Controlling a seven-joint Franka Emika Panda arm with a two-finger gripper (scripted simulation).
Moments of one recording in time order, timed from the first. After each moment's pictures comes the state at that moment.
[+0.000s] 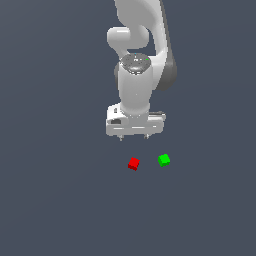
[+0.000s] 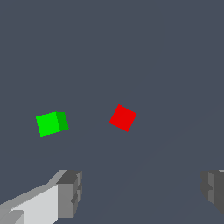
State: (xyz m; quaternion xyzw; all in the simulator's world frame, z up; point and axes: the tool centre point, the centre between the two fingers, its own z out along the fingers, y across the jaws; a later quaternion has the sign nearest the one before) arm 0.015 0.024 0.186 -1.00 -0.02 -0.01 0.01
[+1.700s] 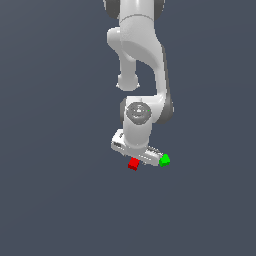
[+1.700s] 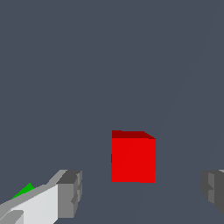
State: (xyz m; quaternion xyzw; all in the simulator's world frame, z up) arm 0.051 0.029 0.075 -0.98 0.20 0.00 0.00
